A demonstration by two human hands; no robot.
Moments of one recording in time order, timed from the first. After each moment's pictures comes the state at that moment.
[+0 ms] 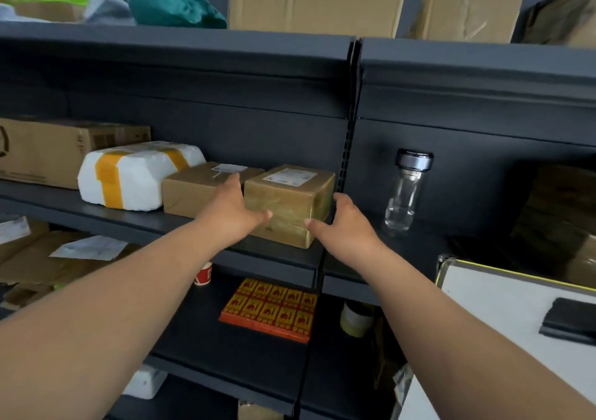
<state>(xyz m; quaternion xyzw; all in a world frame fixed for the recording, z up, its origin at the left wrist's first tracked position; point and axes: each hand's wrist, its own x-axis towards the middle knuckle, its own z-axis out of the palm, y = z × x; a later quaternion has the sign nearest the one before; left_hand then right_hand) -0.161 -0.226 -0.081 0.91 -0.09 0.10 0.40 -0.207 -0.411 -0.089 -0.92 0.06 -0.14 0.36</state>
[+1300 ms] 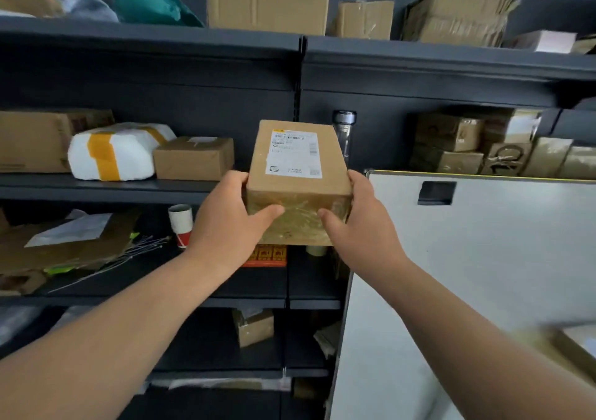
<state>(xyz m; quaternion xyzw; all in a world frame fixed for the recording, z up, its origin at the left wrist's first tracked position) -0.391 -0.155 -0.096 0.82 -0.26 0.17 0.49 -0.465 -0.317 -0.100 -0.87 0.09 -0.33 0.34</state>
